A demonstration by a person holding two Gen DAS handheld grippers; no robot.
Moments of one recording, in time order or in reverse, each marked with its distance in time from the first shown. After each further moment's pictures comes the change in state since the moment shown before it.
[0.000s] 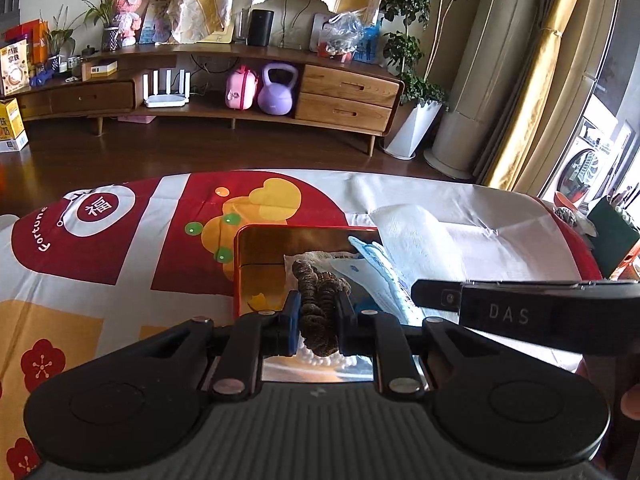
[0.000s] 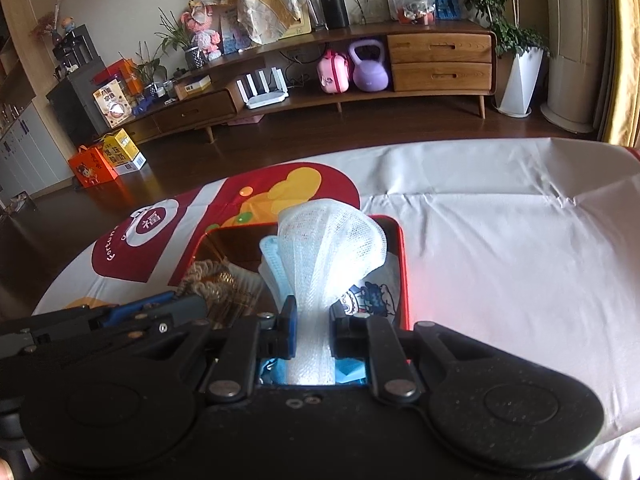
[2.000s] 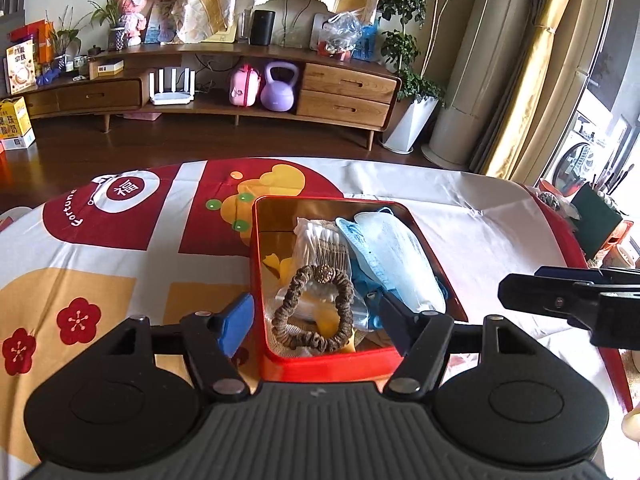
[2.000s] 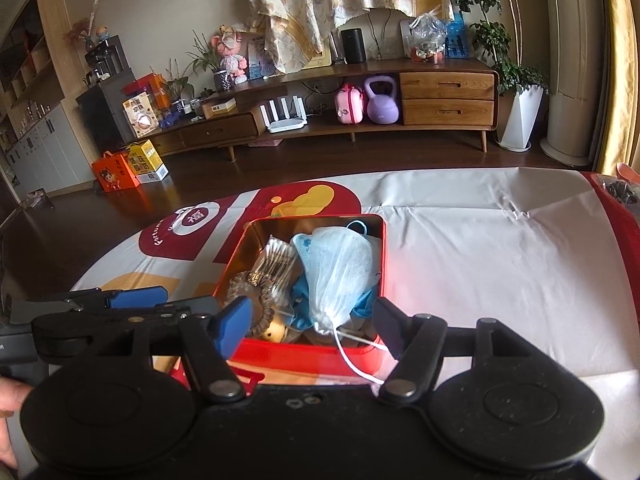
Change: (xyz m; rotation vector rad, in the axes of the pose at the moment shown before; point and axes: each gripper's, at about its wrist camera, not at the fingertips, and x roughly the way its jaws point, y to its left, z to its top) left arm -0.065 0.000 -0.028 0.012 0.011 0.005; right arm -0.125 0.011 -0.042 -0.075 -0.093 0.027
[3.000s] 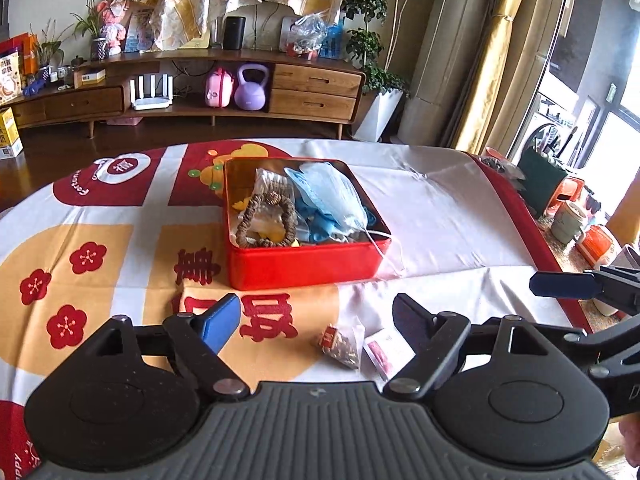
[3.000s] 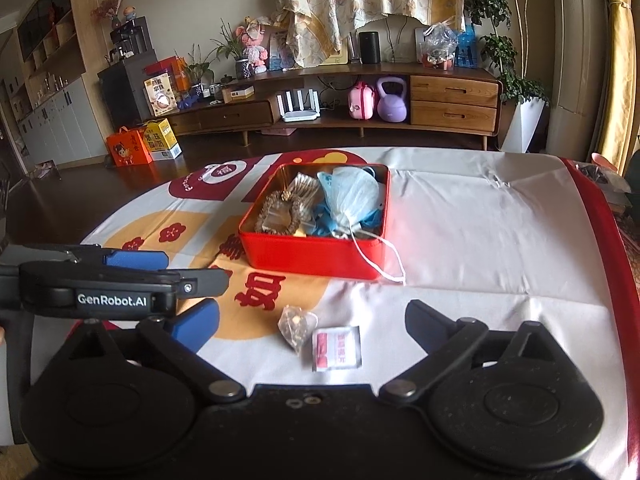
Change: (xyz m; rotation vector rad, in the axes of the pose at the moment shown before) left arm -0.085 -0.032 -0.072 0.056 0.001 -0.063; right arm -0.072 0.024 -0.087 -0.081 0.002 -0.011
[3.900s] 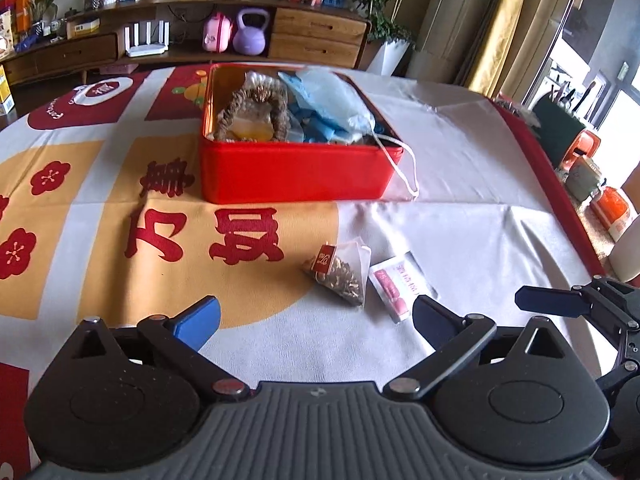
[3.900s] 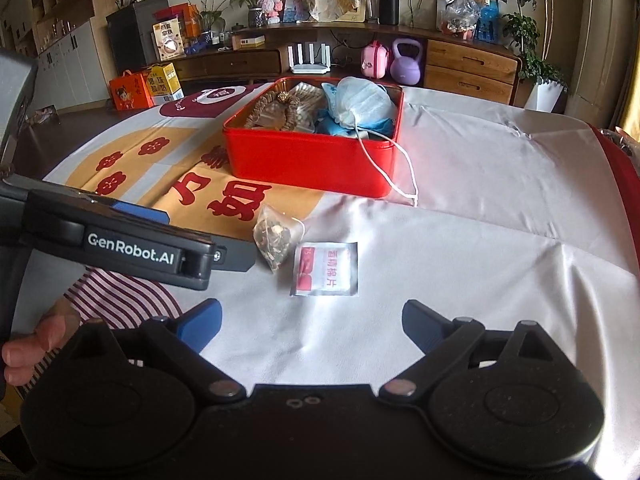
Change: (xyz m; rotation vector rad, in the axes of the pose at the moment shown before) left arm 0.068 -0.003 -0.051 -0.023 0.142 0.002; right arm 0.061 -0.007 -0.062 -0.100 0.113 -0.016
